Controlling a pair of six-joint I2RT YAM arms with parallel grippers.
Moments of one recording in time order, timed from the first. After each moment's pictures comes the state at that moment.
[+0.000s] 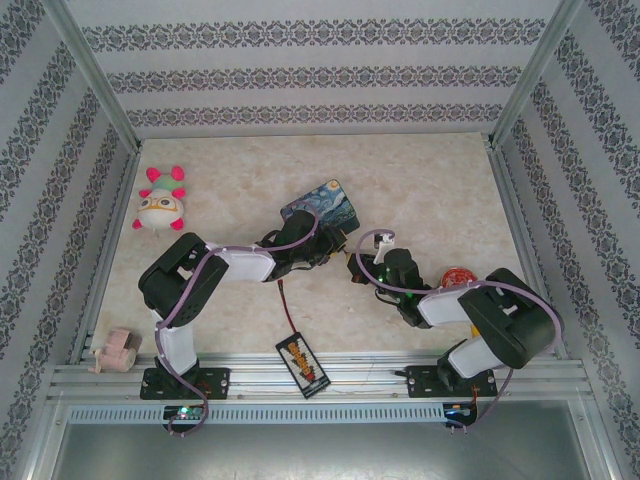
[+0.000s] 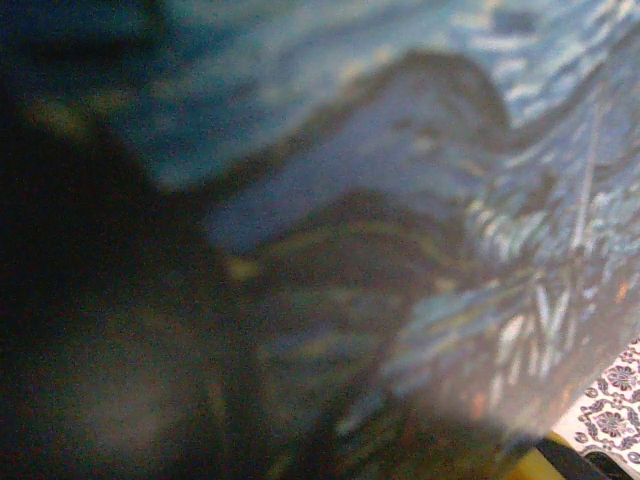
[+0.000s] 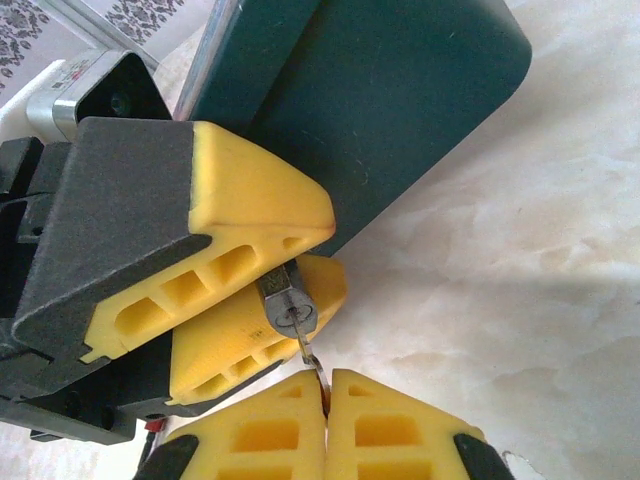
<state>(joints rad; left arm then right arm) -0.69 1.88 0.95 0.38 0.24 -1.37 0.57 1.49 0.28 0.82 -0.13 0.75</state>
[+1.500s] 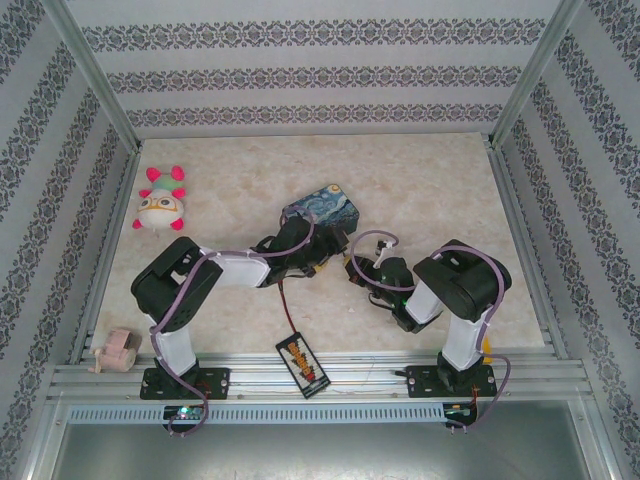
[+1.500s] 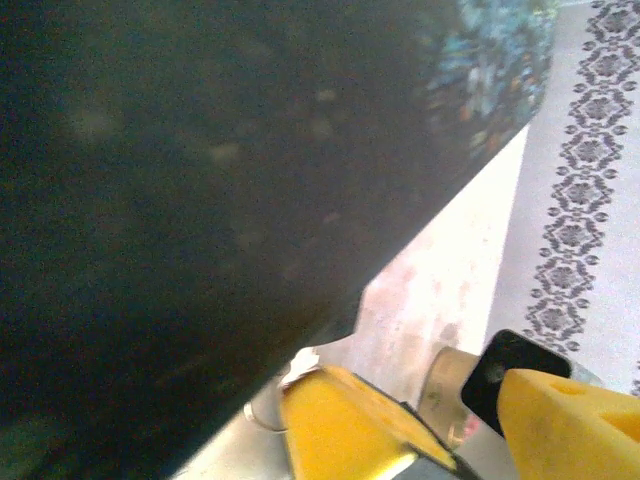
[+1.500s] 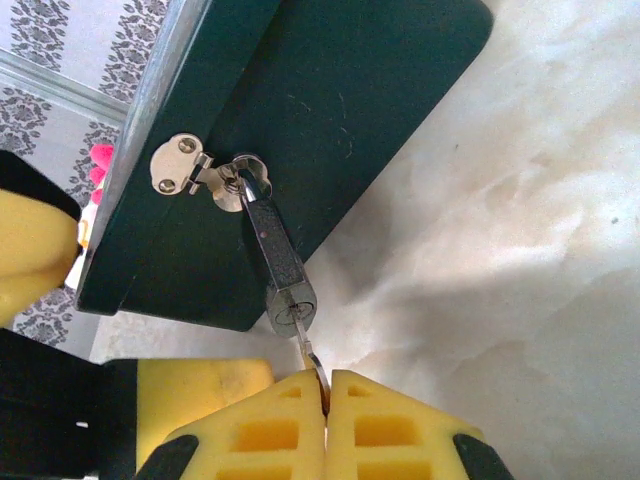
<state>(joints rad) -0.69 1.82 0.86 0.34 0.23 -1.28 0.57 1.85 0.25 1.25 -0.10 1.01</state>
